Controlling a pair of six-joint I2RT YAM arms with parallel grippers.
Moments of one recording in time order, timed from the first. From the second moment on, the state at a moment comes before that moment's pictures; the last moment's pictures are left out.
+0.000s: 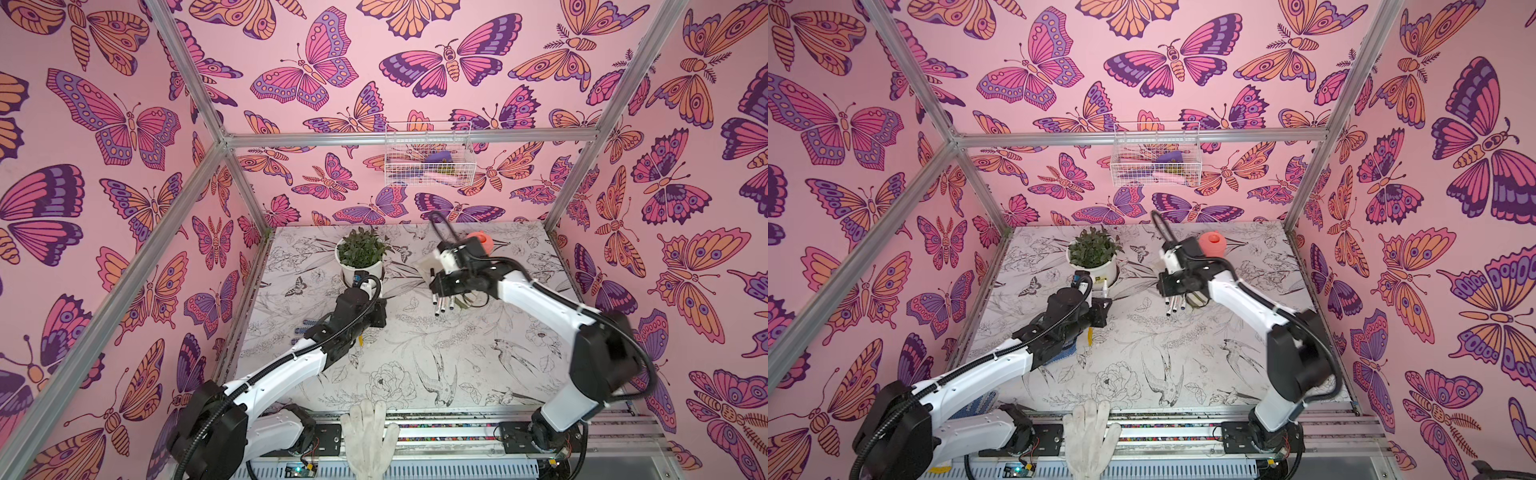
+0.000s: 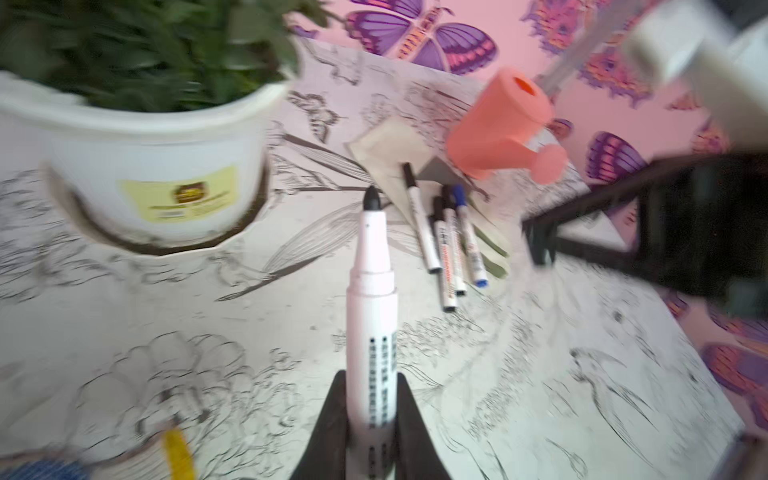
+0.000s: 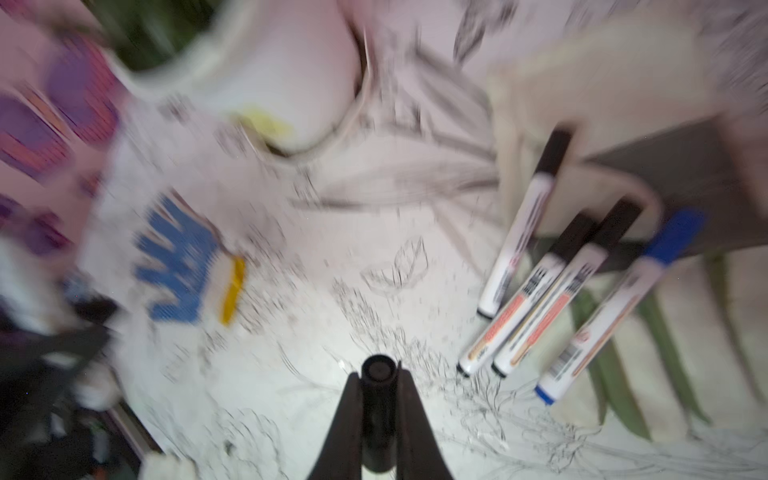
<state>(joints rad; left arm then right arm) -0.62 1.21 0.67 0.05 0.04 -0.45 0.46 1.55 1.26 -0.43 -0.34 0.34</state>
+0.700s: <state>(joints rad) -0.70 1.33 0.74 0.31 0.28 -0.40 0.51 1.39 1.15 -0.06 -0.61 0.54</state>
